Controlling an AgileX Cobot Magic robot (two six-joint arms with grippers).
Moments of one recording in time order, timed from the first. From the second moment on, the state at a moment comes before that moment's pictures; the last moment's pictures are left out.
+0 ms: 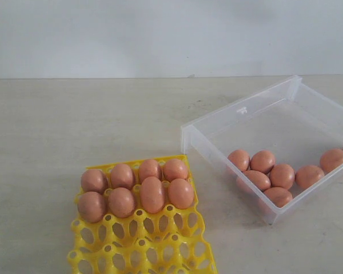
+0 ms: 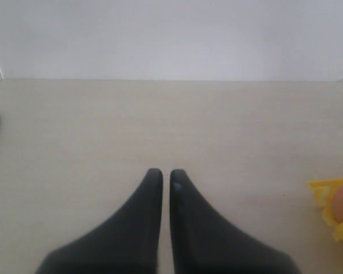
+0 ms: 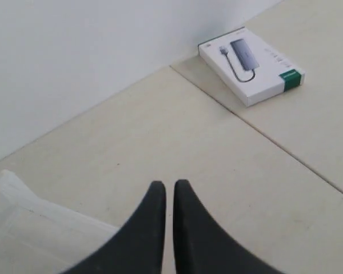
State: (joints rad) left arm 0.11 0.00 0.00 -0.19 0.29 0.22; right arm -0.41 1.17 -0.68 -1.41 0.20 1.72
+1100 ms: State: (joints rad) left arm 0.11 0.00 0.00 -0.19 0.29 0.22; right arm -0.41 1.14 -0.72 -1.54 -0.09 1.80
